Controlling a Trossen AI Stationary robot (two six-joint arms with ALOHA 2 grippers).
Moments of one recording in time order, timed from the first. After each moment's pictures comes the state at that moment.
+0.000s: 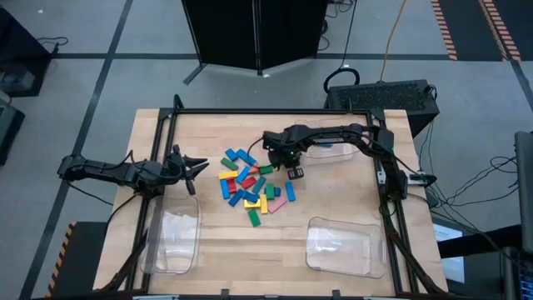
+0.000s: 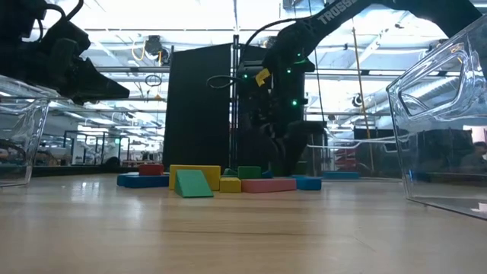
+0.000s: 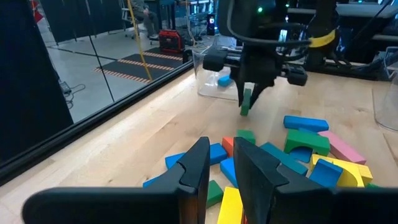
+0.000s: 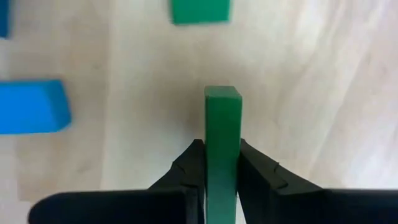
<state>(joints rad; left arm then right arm) -0.15 0.18 0.07 -0.10 -0.55 -0.12 -0.29 2.09 1.54 -0.93 0.08 -0.48</state>
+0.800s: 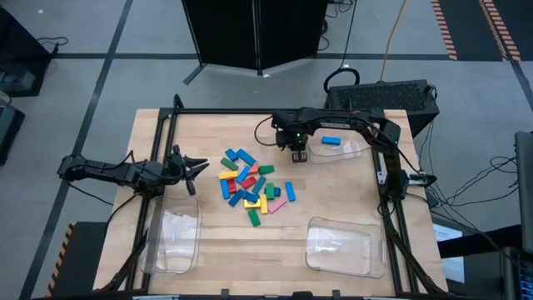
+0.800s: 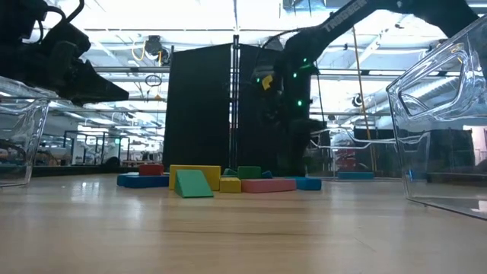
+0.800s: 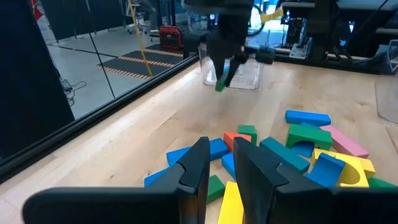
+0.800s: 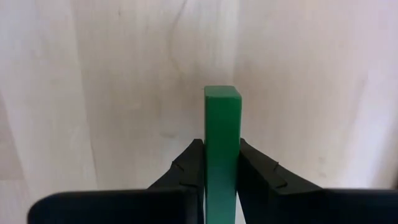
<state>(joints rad) -0.15 0.18 0.07 -0.12 -0.55 -0.13 -0.44 2.03 1.54 -0.94 0.08 -0.47</state>
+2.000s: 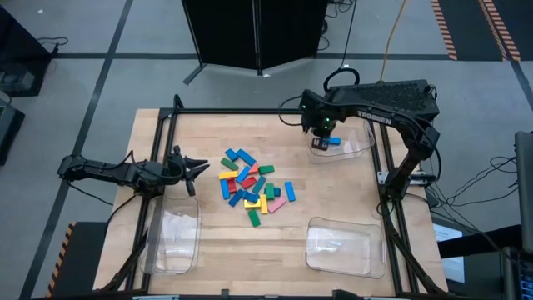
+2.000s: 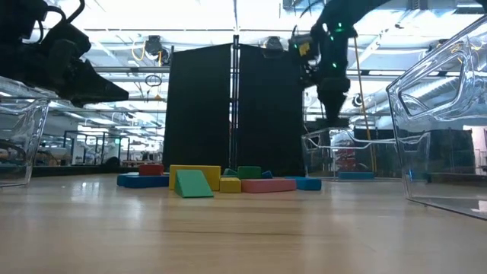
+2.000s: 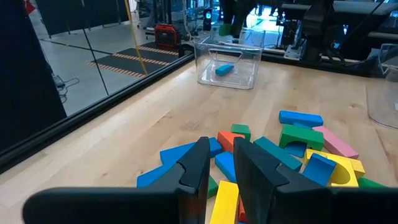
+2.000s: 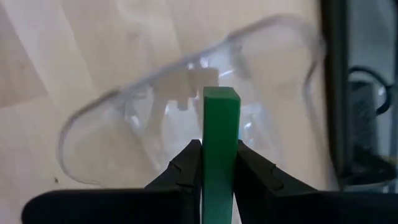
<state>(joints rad) -0.15 0.18 0.07 -0.12 -0.53 -0.15 -0.57 1.70 1.42 -1.15 0.11 -0.28</state>
